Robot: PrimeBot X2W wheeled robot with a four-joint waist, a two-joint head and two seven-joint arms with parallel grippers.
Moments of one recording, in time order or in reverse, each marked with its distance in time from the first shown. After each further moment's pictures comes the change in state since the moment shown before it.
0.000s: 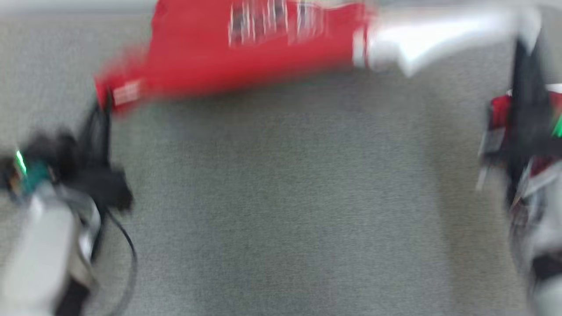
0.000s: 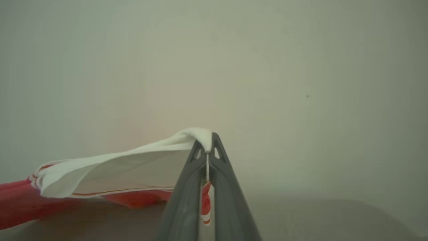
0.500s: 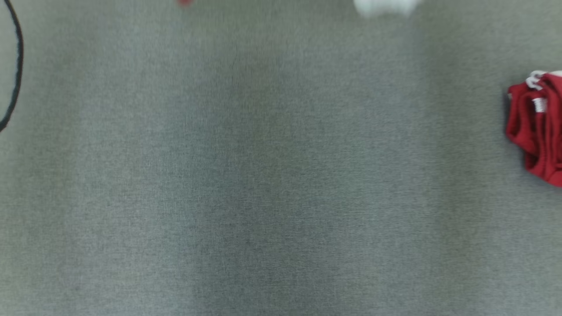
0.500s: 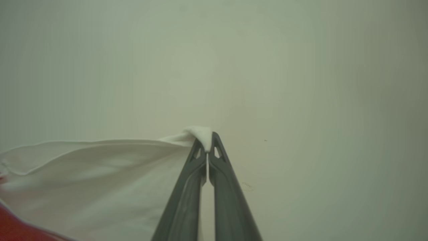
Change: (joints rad) left arm -0.711 0.146 -0.199 0.028 -0.014 -0.036 0.013; right arm -0.881 -0.028 0.014 0.226 -0.179 -0.001 0.003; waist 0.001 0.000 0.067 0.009
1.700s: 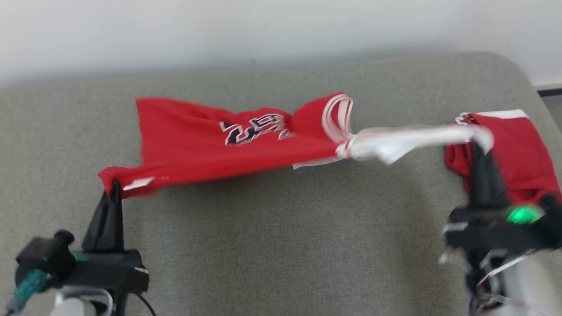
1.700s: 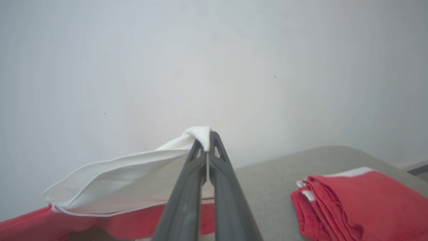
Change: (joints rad) left arm 1.216 -0.371 0.487 -0.313 -0.039 -0.002 -0.013; right arm 1.353 0.314 -0.117 -0.395 0.125 0.000 -0.003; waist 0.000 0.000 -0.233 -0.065
